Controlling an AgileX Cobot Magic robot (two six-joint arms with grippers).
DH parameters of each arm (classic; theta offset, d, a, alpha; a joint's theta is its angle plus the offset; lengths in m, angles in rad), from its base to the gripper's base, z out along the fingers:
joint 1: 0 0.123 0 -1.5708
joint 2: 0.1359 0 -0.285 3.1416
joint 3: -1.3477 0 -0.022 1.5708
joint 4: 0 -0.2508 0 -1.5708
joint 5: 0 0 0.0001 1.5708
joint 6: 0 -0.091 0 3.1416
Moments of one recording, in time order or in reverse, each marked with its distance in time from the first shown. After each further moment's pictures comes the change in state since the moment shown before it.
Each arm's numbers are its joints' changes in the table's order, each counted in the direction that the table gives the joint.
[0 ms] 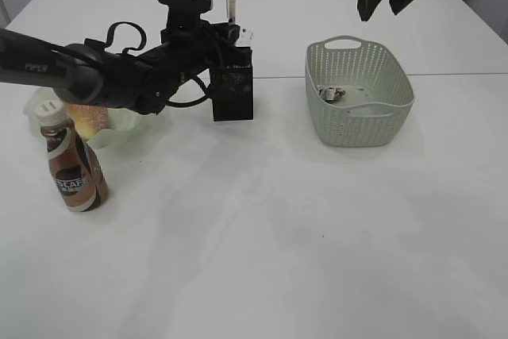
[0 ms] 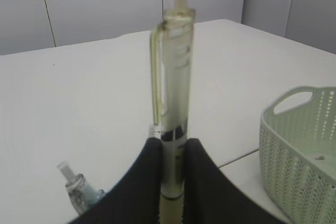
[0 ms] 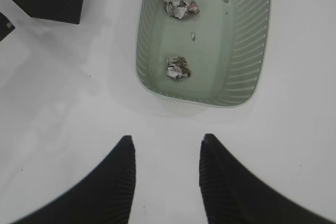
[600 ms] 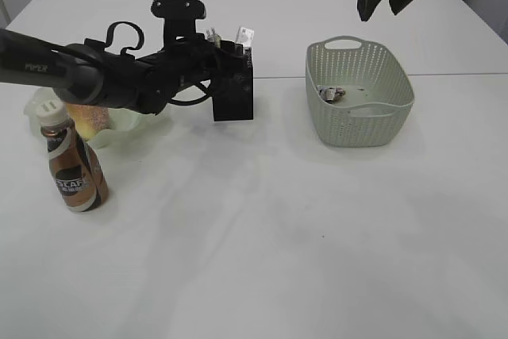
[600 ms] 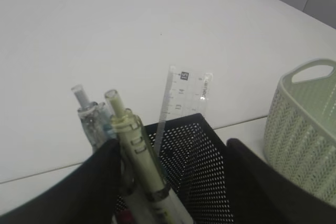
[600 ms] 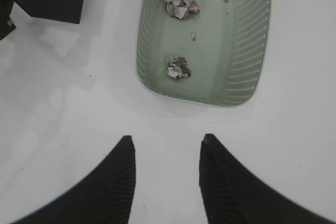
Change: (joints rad) left arm 0.000 0.000 0.000 0.067 -0.146 0.105; right arm 0.000 0.000 0.000 0.000 0.000 0.001
